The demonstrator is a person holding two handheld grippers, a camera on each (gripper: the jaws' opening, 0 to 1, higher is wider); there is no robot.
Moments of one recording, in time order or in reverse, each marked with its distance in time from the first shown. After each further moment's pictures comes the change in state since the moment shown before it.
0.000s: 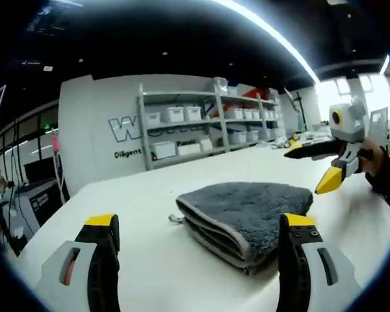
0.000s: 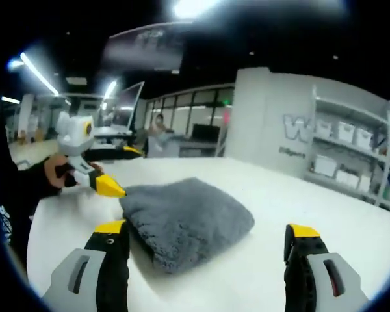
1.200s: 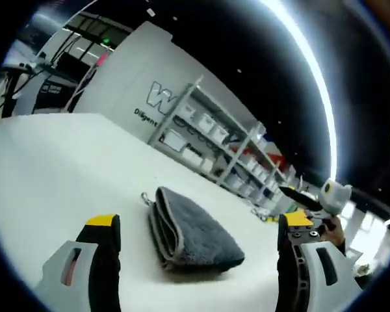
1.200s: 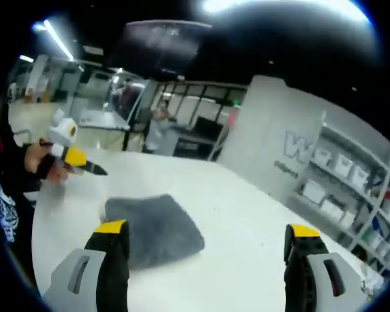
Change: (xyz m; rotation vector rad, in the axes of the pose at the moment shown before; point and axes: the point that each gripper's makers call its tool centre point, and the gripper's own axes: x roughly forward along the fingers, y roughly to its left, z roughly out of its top) left arm -0.052 -0.017 0.027 -0.810 -0.092 -0.050; right arm -0.042 -0.054 0.101 -0.298 0.083 -0.036
